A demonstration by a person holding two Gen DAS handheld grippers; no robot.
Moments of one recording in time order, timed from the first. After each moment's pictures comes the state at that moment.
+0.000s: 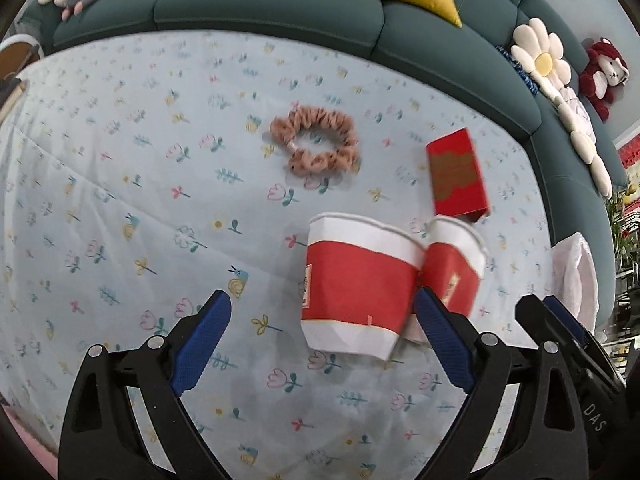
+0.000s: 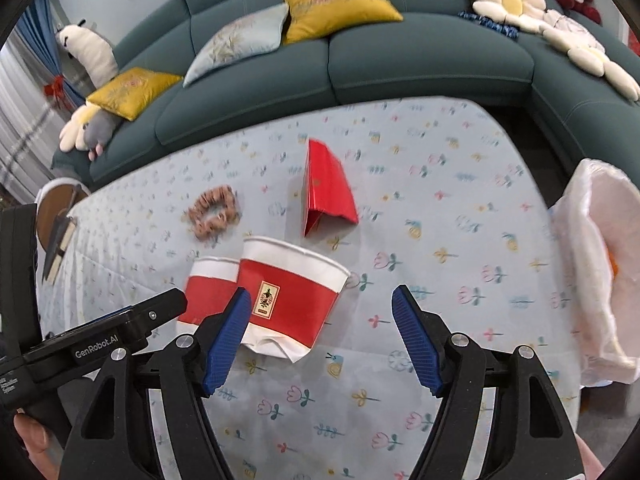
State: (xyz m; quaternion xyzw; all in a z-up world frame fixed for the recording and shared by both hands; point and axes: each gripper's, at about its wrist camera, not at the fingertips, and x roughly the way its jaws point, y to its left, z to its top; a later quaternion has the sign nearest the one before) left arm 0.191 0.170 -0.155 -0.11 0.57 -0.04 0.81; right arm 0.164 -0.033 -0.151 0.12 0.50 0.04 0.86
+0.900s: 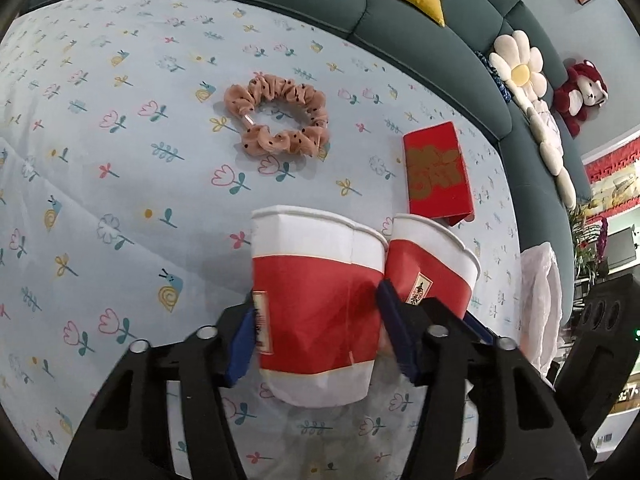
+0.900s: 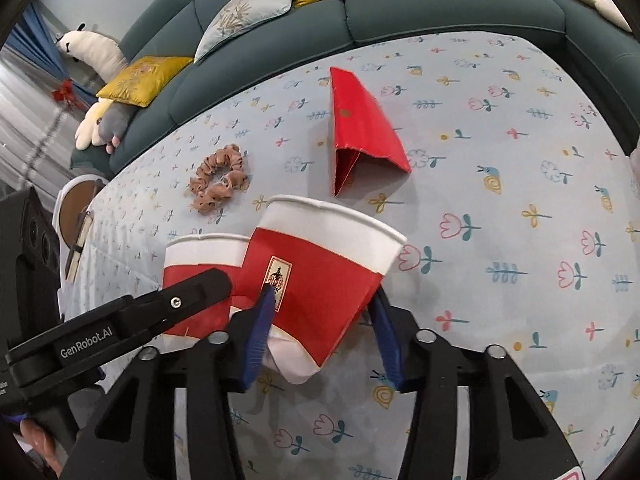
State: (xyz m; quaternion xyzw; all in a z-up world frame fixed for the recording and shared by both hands) left arm 0.200 0.172 -0.178 -0.19 0.57 -0.10 0.80; right arm 0.186 -0.023 -0.203 0.19 0.52 0.09 0.83
